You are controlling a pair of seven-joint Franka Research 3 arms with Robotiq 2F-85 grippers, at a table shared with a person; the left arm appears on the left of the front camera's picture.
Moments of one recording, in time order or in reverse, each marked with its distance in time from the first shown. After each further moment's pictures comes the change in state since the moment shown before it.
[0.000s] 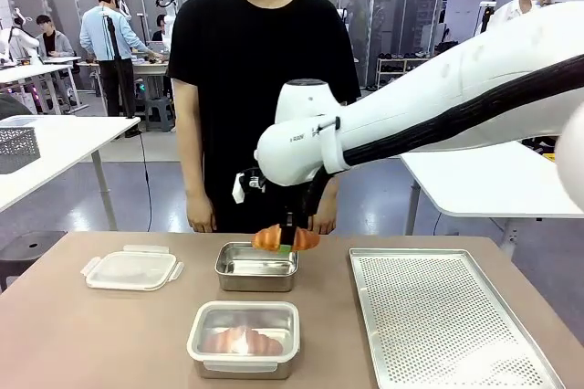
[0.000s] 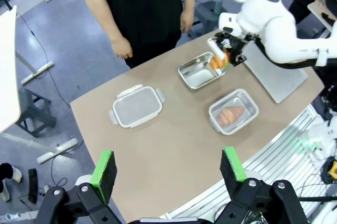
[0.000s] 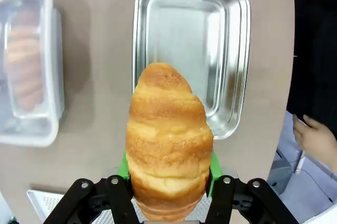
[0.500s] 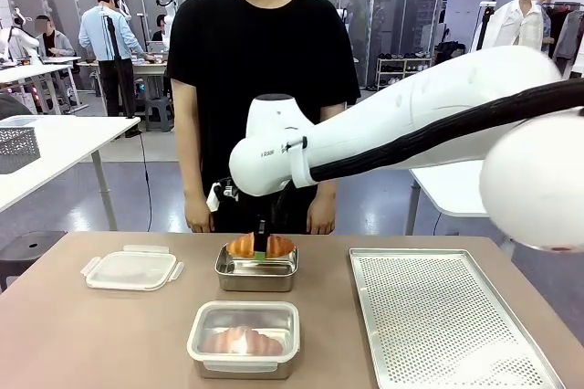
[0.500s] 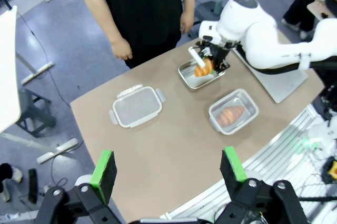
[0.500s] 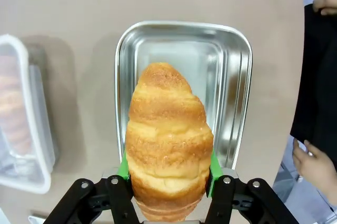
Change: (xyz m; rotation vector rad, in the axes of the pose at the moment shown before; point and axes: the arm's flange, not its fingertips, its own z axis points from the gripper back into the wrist) left arm 0.000 0.000 0.000 0.000 0.000 0.000; right arm 0.053 -0.014 -0.038 0.022 -0.001 0.001
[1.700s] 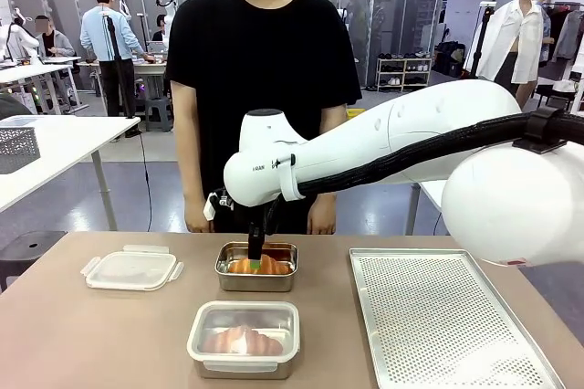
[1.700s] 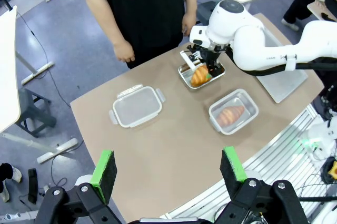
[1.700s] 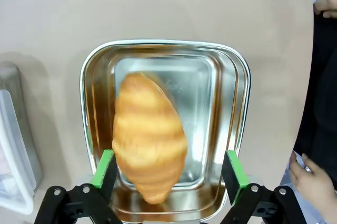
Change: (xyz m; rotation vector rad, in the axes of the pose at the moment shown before) left arm 0.000 0.000 0.000 0.000 0.000 0.000; right arm 0.009 -0.019 -0.033 0.014 0.015 -0.008
